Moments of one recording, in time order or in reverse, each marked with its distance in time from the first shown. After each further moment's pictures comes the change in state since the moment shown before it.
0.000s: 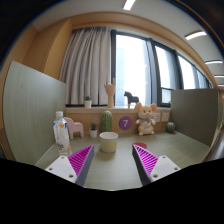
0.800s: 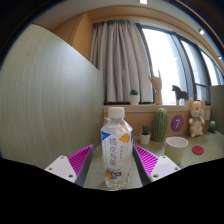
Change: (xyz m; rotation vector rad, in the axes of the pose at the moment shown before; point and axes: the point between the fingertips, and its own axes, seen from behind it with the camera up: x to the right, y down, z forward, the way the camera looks) arm -0.240 0.008 0.138 0.001 -0.300 0.018
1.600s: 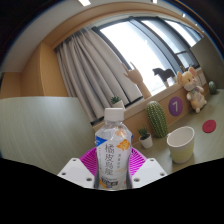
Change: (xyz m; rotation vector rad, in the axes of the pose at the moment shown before) arm 0.054 -0.050 0.047 0.086 -0.022 0.450
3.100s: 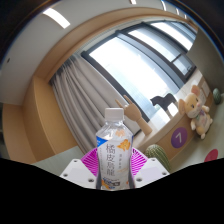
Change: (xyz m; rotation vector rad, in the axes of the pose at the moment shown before) arm 0.043 -0.200 0.020 0.206 -0.096 0.177
